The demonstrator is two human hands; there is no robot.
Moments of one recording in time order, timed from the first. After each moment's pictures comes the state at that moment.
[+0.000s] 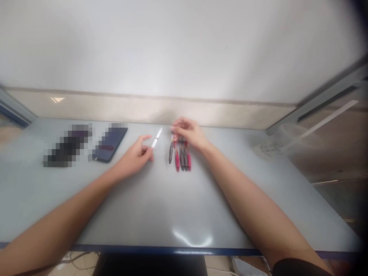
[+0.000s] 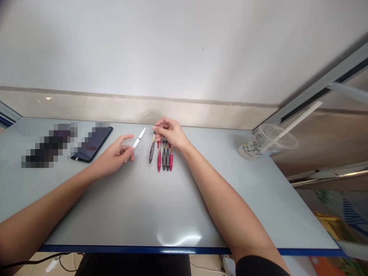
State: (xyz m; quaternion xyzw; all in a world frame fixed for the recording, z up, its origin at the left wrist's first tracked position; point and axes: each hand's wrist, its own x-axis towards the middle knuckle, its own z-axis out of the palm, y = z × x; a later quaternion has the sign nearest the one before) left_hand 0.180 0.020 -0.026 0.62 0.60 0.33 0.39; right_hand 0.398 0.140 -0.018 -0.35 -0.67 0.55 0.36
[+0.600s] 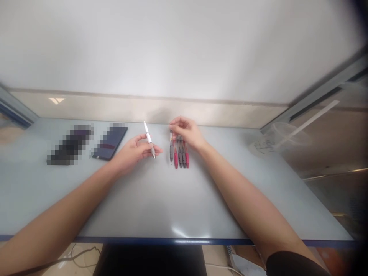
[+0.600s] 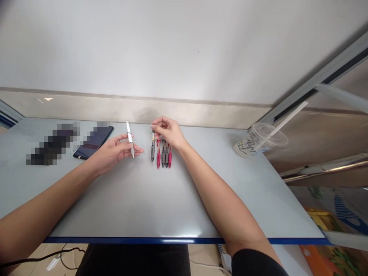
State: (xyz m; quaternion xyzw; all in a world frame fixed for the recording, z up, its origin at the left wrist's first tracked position) left_hand 0.184 0.024 -0.017 0.39 0.50 0.47 0.61; right_hand 0.393 0.136 -0.022 -0.33 -0.65 0.55 0.40
